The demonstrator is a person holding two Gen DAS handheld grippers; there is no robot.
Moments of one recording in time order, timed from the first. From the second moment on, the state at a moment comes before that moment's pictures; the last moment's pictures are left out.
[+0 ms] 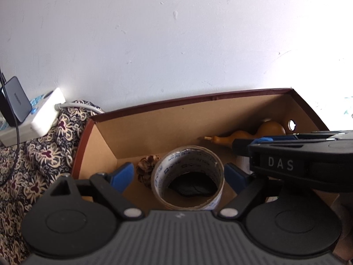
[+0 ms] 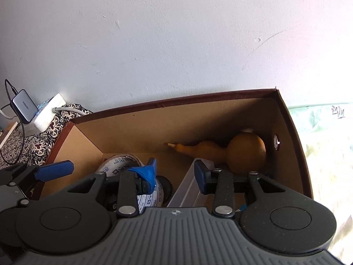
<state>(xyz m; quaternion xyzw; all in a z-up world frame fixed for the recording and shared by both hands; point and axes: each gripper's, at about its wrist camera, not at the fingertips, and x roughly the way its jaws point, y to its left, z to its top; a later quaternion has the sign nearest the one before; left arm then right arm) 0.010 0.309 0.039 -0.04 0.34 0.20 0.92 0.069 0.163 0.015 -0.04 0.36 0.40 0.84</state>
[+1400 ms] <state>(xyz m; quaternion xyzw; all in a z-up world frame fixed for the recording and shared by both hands) -0.053 0.151 0.071 -0.03 0.37 0.25 0.90 0.032 -0.012 0.052 -0.03 0.30 0.43 0.85</state>
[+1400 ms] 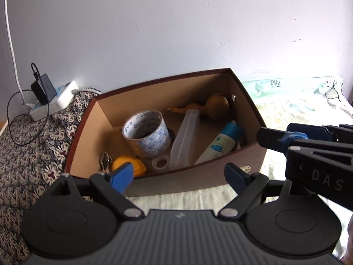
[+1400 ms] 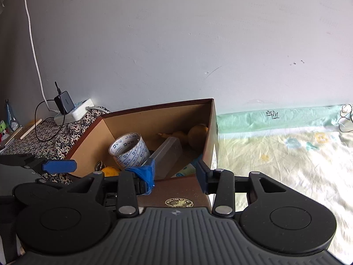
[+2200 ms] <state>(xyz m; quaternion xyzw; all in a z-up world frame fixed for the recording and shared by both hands) -0.034 0.099 0.001 -0.07 0.44 0.21 0.87 0.038 -0.060 0.001 -0.08 0.34 0.36 0.87</state>
